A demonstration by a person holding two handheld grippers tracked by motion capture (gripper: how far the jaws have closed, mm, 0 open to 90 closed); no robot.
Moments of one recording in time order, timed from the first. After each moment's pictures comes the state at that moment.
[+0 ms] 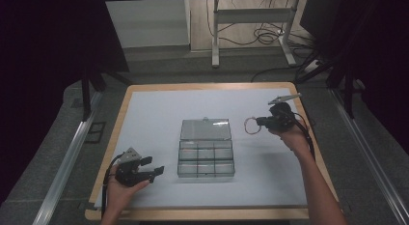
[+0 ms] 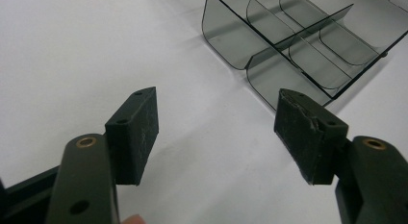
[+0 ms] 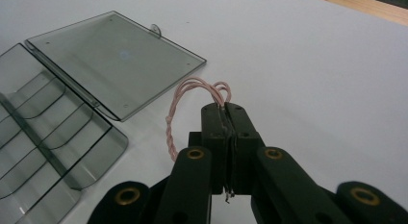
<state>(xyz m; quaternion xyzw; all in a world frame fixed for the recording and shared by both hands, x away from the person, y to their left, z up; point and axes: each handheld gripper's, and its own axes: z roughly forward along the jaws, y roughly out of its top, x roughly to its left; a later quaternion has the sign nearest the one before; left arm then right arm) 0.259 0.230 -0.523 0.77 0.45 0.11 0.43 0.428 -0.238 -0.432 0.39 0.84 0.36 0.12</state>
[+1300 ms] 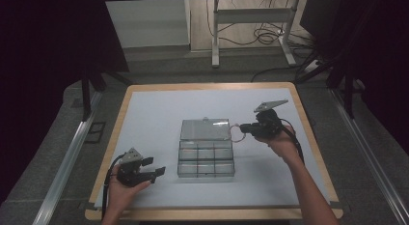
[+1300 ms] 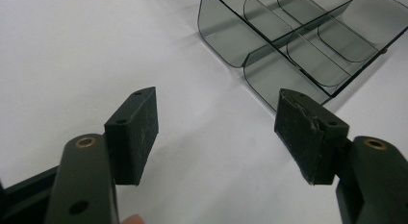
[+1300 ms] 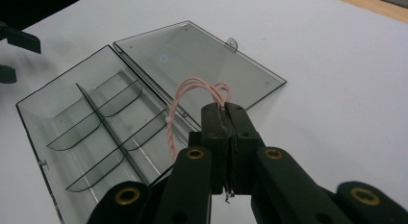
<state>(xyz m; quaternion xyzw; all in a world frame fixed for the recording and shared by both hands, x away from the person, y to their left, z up) 0.259 0.227 -0.524 0.78 0.45 0.11 0.43 0.400 -0.197 -0.431 0.32 0.86 0.40 0.08</state>
